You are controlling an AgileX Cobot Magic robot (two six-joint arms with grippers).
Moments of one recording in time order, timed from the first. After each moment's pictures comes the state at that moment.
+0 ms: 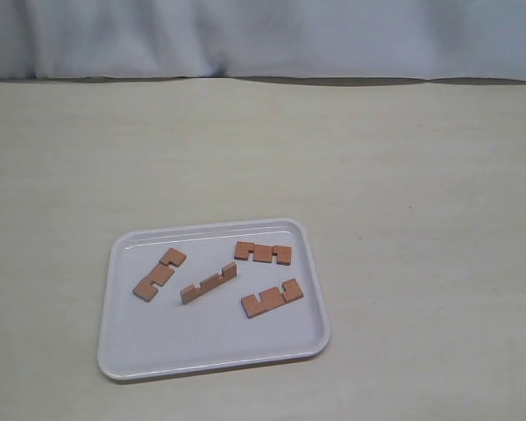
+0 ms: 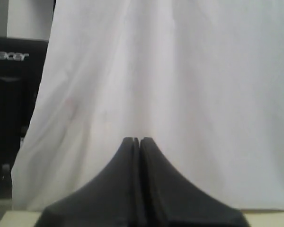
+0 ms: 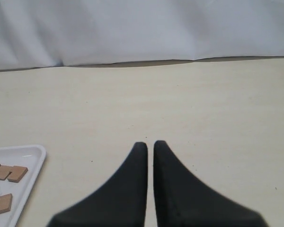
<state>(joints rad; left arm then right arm) -0.12 0.00 -0.40 0.05 0.26 -0.12 -0.23 0.00 0.00 0.04 0.31 0.03</state>
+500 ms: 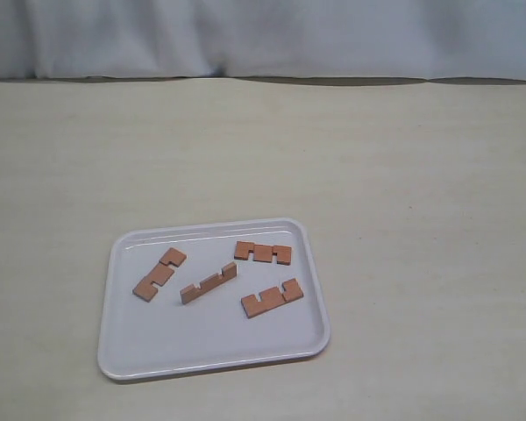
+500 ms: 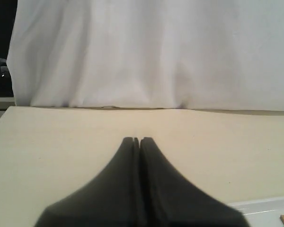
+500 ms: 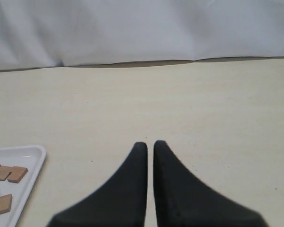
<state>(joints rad) -0.12 0.00 0.00 0.05 0.15 -0.13 -0.23 0.00 0.00 0.04 0.31 0.03</state>
